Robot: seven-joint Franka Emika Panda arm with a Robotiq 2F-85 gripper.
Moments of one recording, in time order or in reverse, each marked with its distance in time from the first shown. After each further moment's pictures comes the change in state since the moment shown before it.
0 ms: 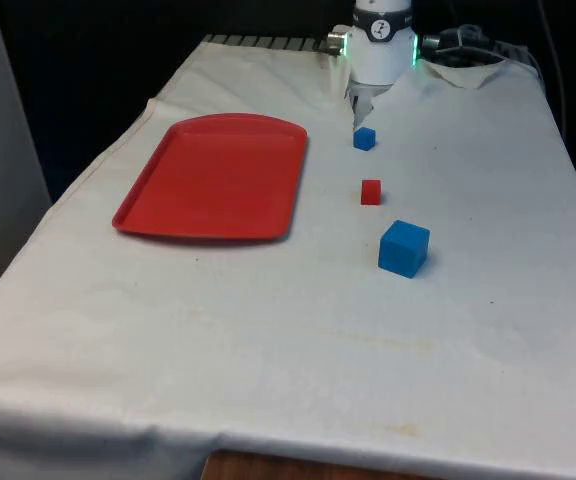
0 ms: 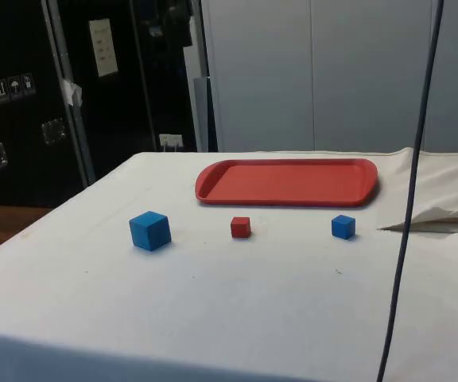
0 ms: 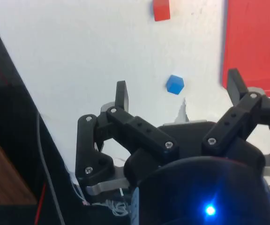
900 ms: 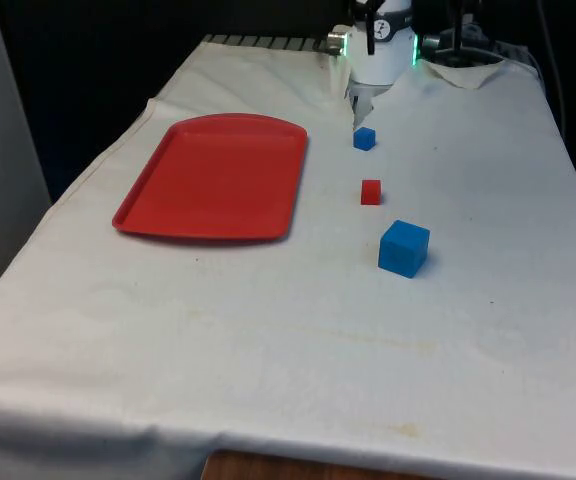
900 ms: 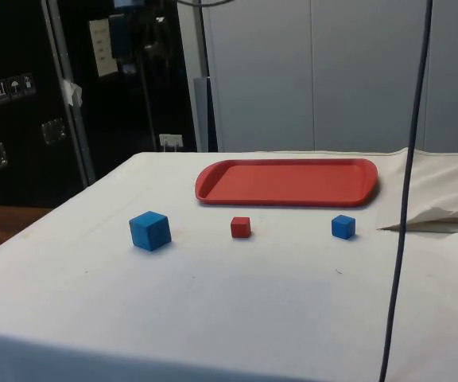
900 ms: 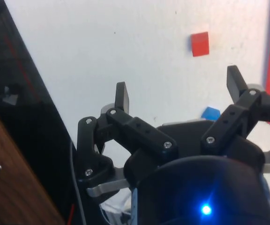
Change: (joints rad) arm -0.008 0.123 0.028 -0.007 0.160 0.150 -0.043
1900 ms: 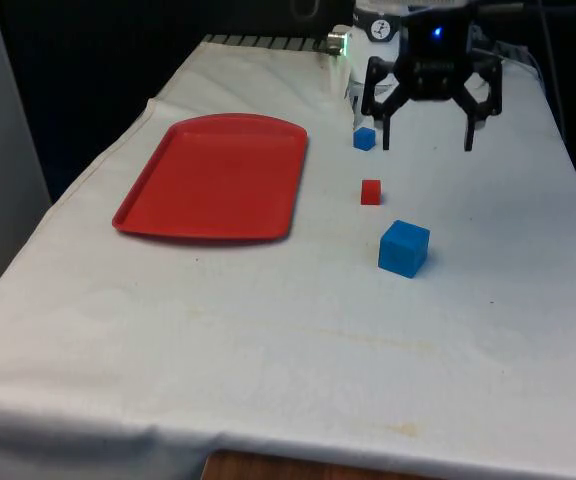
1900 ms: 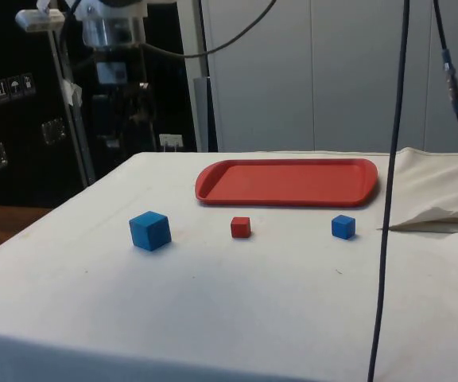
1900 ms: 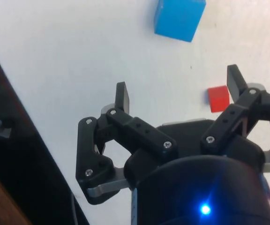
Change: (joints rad) arm -0.005 0.213 0.054 0.002 0.097 0.218 -0.009
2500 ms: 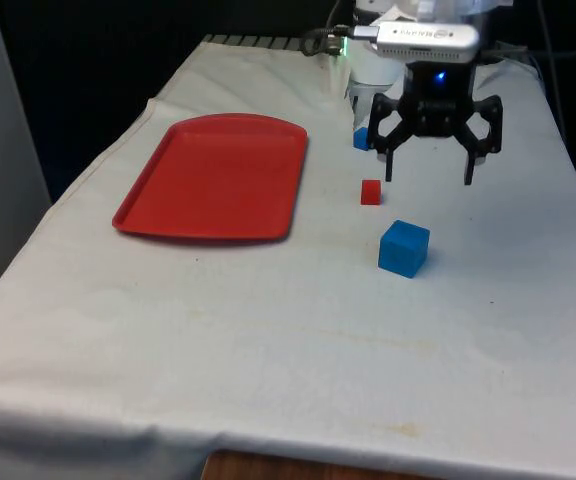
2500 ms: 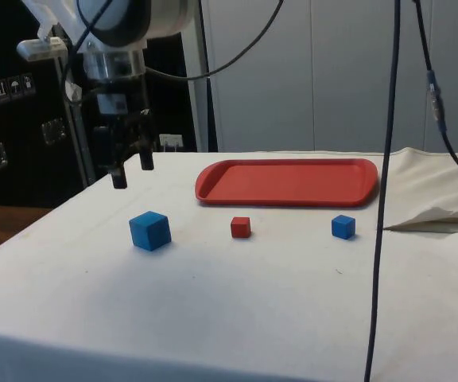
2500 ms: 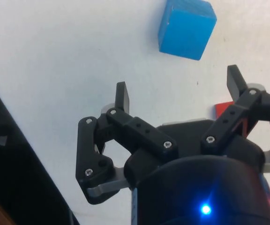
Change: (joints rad) arm -0.002 0.083 0.021 0.000 0.038 0.065 0.004
